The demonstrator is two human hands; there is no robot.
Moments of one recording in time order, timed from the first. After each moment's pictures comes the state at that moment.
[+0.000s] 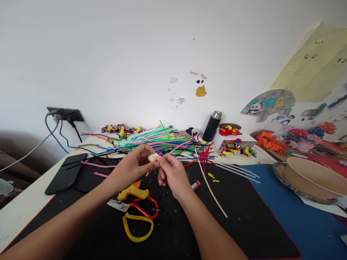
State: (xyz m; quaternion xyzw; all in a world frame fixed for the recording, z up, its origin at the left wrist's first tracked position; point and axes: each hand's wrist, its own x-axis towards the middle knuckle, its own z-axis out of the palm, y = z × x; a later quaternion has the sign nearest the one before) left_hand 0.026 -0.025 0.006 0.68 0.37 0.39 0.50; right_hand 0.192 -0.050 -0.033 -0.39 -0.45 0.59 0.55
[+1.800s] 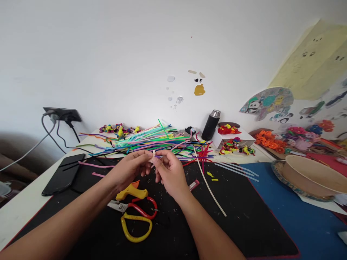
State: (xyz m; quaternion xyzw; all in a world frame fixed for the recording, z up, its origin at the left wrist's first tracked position) left_hand 0.032 -0.015 -0.007 0.50 0.39 0.38 0.67; right_hand 0.190 -0.053 -0.035 -0.40 -0.51 0.50 0.58
